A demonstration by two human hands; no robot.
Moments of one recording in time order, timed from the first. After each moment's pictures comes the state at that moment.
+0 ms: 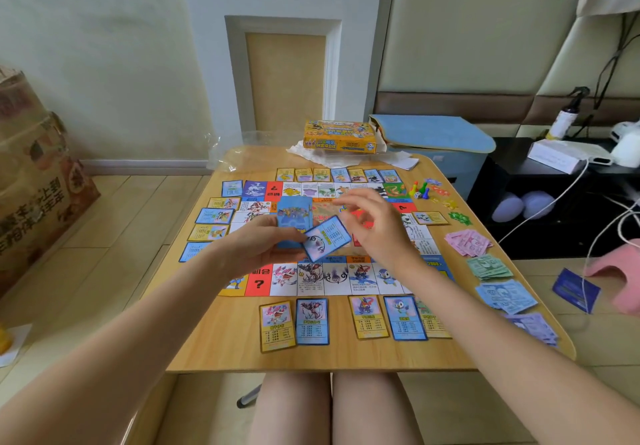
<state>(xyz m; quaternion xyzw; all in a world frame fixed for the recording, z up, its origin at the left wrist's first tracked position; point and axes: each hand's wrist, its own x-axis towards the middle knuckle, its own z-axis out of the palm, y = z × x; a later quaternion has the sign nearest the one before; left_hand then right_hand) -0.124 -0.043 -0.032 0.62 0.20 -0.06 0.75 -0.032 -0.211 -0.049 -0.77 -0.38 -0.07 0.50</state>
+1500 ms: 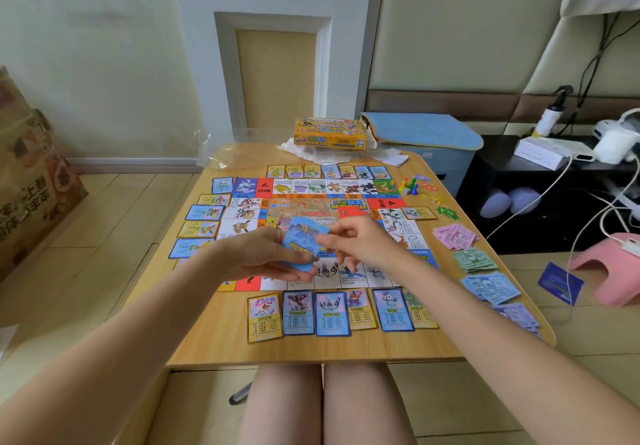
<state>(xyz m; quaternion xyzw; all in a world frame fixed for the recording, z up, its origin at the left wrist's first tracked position) -0.127 -0.049 -0.041 0.71 0.15 -0.21 0.65 -0.049 -0.223 -0.043 -0.80 -0.27 0.22 0.49</state>
